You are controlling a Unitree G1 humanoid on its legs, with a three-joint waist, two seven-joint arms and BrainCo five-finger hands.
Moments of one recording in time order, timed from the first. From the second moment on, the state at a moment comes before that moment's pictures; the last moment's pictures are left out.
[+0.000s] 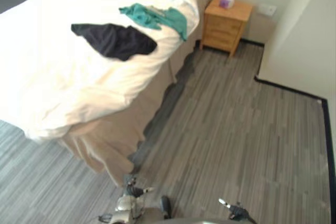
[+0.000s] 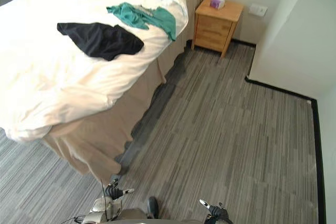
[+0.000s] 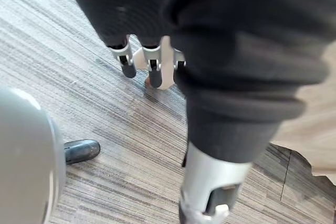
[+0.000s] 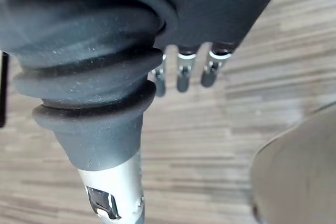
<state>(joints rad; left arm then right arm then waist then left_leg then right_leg) -0.01 0.05 0.11 1.09 0.05 -0.05 0.11 0.05 0.03 -0.48 1.03 0.03 -0.01 -0.10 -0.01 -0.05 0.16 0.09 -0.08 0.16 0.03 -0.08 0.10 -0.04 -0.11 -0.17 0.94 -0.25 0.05</state>
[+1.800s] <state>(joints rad) 0.03 0.06 0.16 1.07 0.00 -0.05 0.11 0.12 -0.04 -0.32 1.03 -0.01 -0.02 -0.09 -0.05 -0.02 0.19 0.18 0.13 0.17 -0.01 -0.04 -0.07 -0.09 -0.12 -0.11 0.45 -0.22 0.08</state>
